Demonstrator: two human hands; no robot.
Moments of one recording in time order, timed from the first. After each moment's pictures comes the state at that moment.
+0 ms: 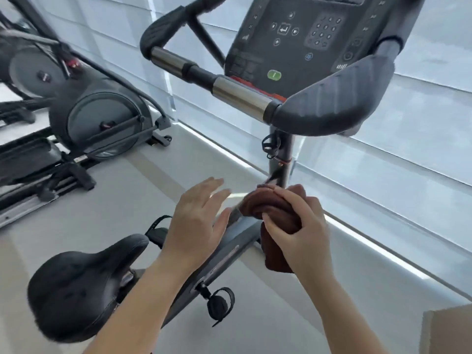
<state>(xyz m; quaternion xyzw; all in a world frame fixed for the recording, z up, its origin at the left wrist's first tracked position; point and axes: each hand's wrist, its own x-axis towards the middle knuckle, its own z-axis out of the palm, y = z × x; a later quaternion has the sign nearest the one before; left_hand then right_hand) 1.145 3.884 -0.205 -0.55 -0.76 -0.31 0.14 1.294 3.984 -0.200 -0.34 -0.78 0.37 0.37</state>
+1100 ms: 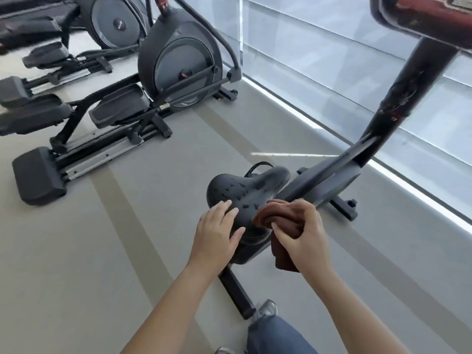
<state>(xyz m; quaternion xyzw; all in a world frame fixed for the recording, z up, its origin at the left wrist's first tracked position) 1.023 3.563 -0.335 -0.45 -0.86 -0.24 0.02 1.145 3.699 -0.328 -0.36 -0.79 0.44 0.24</state>
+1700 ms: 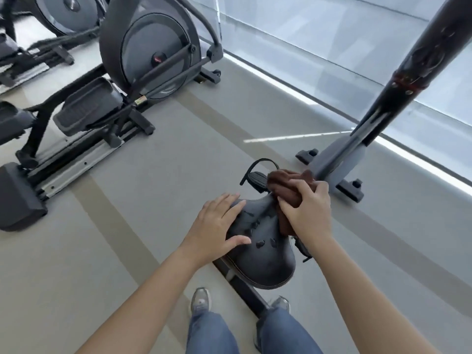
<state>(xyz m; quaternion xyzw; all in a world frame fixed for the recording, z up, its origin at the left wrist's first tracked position) 0.893 3.619 -0.368 -0.59 -0.79 -0.14 -0.12 1.024 3.778 -0.379 -0.47 -0.80 0.32 0.19</state>
